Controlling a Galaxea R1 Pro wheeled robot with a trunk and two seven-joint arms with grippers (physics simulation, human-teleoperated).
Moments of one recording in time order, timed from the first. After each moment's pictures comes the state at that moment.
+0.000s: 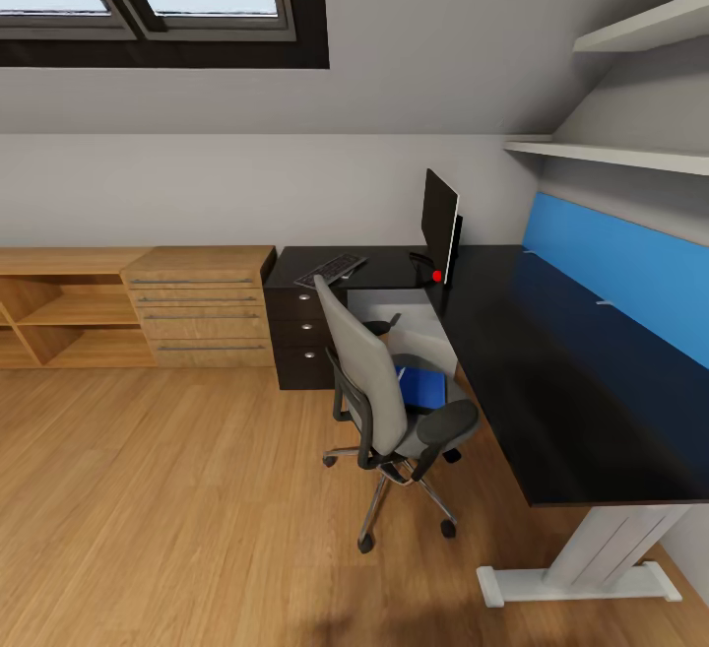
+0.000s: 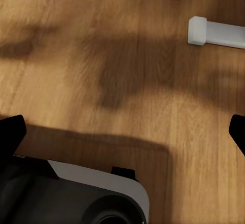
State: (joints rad) left arm 0.00 0.02 0.11 -0.30 0.13 -0.32 0.11; right arm 0.00 -0.02 0.02 -0.01 0.21 -0.85 -0.09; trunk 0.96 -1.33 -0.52
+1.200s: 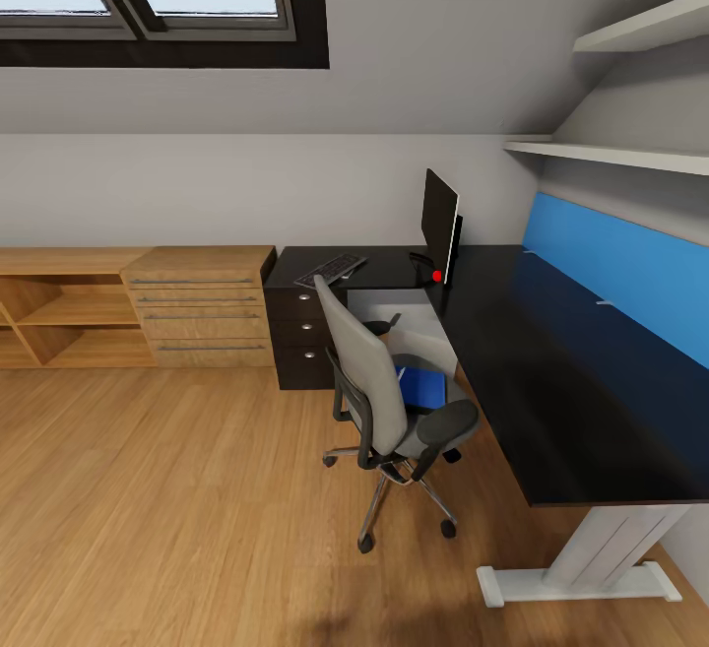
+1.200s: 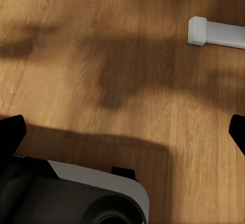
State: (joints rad) left arm 0.00 0.02 0.12 -0.30 0.13 -0.33 0.10; right arm 0.00 -0.02 0.02 -0.01 0.21 -0.85 -0.09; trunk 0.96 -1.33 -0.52
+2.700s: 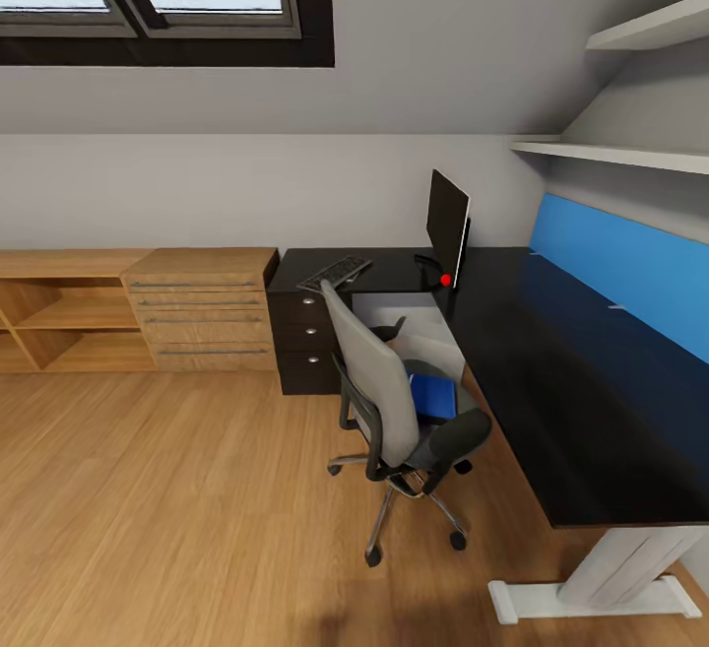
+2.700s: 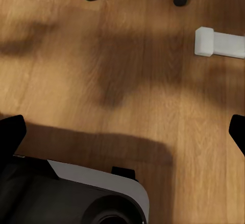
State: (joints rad) left arm 0.00 0.01 0.12 -0.30 0.13 -0.33 0.10; right arm 0.00 -0.02 0.02 -0.01 0.21 -0.85 -0.09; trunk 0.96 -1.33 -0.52
